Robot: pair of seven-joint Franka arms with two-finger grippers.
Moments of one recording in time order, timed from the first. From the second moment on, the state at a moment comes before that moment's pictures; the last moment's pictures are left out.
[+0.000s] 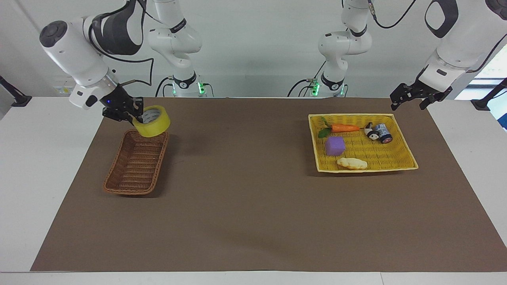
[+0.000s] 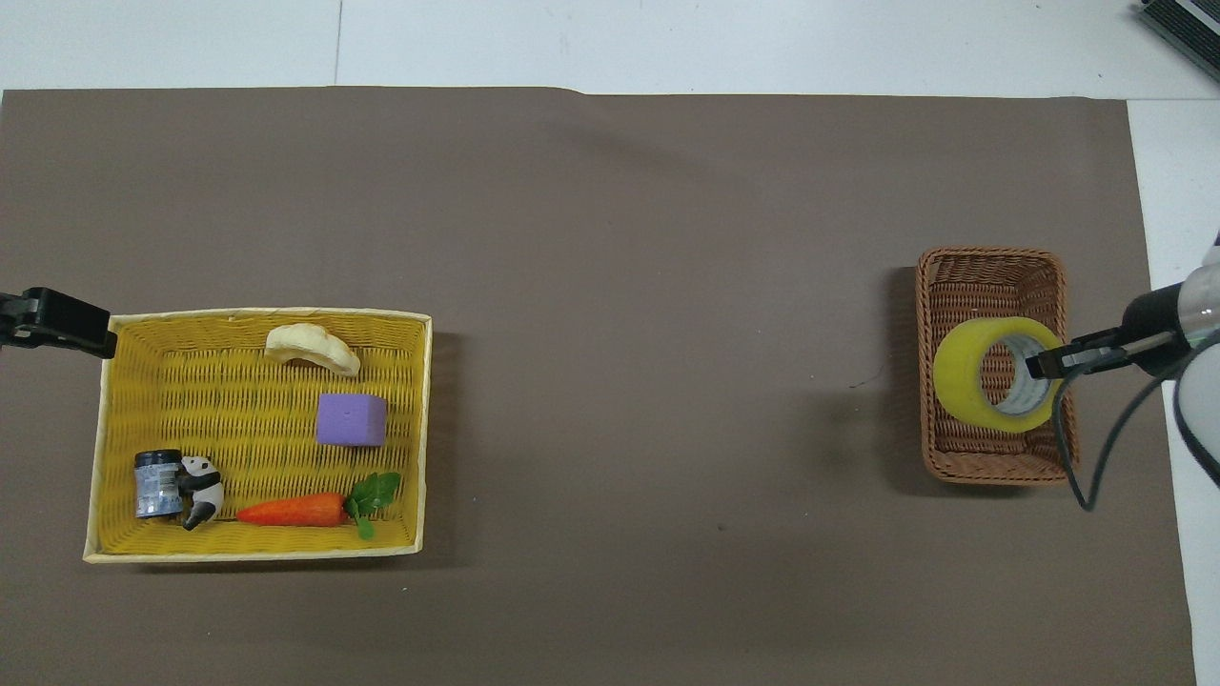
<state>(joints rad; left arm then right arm) 0.03 0.01 -0.04 -1.57 0.02 1.47 0.04 -0.08 0.00 -0.05 -1.90 0.09 1.82 -0.39</state>
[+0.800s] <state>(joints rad) 0.03 -0.03 -0.04 -1.62 0.01 1.52 0.04 -0.14 0.20 -0.06 -1.91 -0.12 1.98 -0.55</state>
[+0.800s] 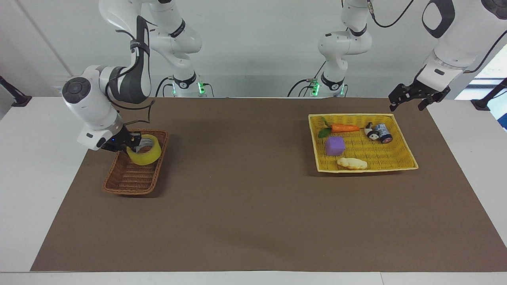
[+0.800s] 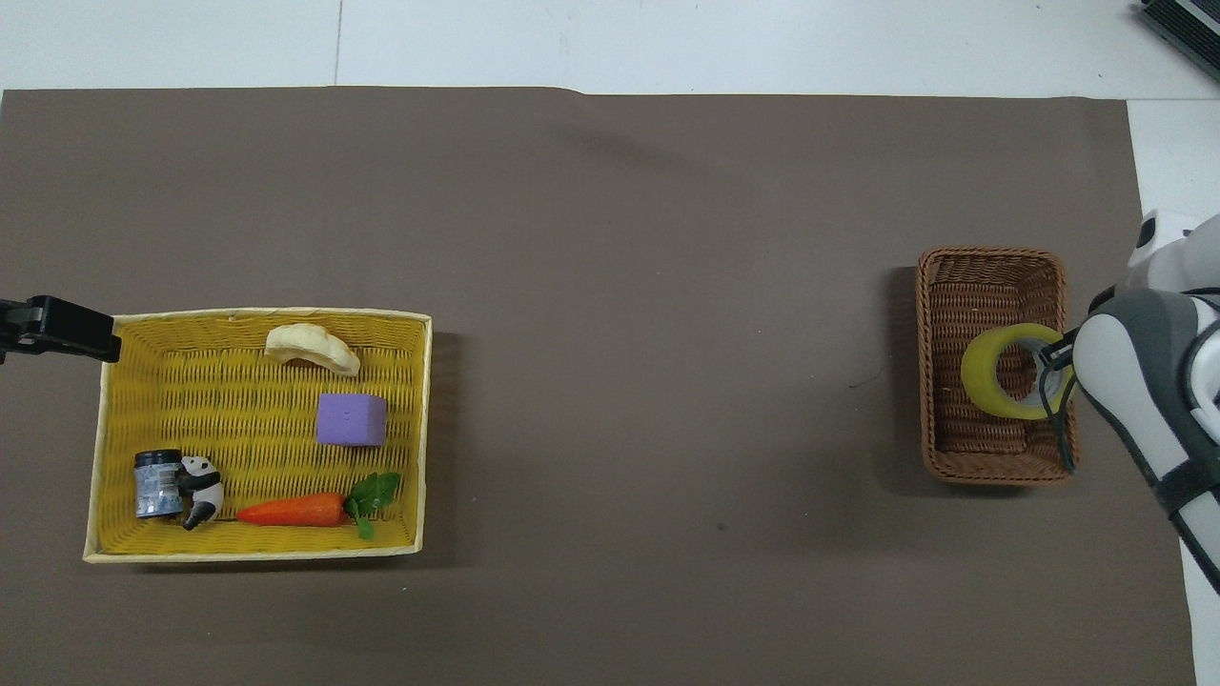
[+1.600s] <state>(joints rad) 0.03 -0.03 -0.04 -1.63 0.01 1.51 0.04 -0.14 0.23 -0.05 -1.97 -0.12 2.02 -0.55</state>
